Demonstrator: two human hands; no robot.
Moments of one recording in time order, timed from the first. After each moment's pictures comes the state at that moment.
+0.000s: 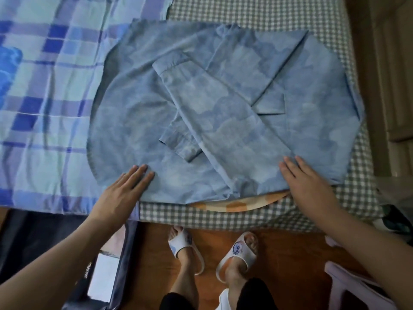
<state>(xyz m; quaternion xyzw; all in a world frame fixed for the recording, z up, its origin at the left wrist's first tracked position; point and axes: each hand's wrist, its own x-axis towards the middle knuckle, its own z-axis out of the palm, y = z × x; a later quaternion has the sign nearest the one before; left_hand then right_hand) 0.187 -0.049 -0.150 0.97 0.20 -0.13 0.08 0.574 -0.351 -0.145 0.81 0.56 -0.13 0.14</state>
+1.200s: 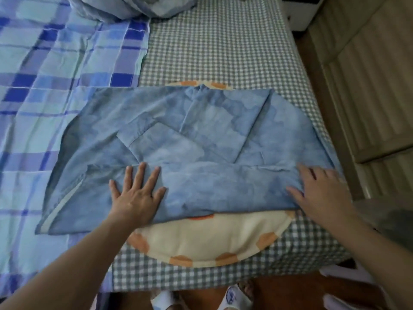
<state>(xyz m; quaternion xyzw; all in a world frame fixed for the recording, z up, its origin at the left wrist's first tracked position) 0.342 -0.006 -0.178 0.88 0.40 -0.22 0.15 0.641 -0.323 -0.107 0.93 0.37 -0.05 0.07</state>
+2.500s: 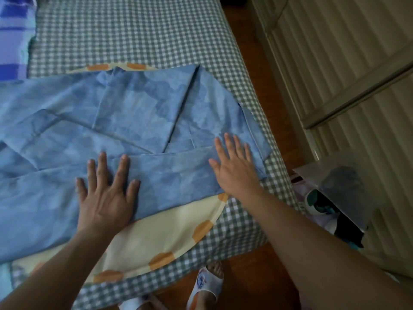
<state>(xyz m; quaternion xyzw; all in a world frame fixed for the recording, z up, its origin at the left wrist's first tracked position) 0.441 -0.104 -0.176 0.92 0.37 -0.07 0.14 0.675 -0.325 -0.190 0.93 0.34 -0.17 0.04</state>
